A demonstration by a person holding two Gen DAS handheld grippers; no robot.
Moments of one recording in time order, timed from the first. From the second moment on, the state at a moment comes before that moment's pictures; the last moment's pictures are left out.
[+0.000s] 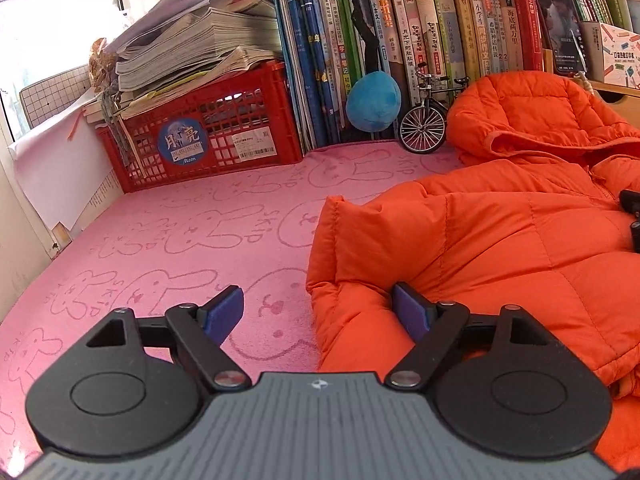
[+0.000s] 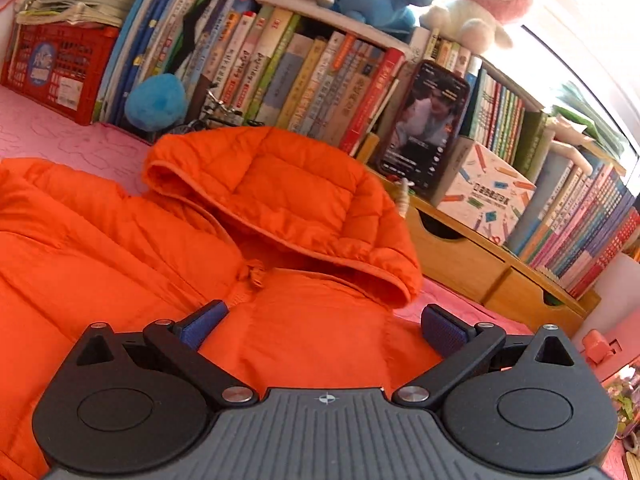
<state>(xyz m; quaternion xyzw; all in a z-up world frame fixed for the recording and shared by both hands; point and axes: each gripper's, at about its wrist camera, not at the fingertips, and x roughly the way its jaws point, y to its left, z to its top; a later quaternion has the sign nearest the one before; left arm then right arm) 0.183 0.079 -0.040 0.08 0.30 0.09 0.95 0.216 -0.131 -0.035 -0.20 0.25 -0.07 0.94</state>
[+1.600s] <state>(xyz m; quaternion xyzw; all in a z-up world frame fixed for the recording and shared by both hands) 0.216 0.051 -0.045 0.22 0.22 0.13 0.94 0.197 -0.214 -0.043 -0.13 0.30 -0.13 0.94</state>
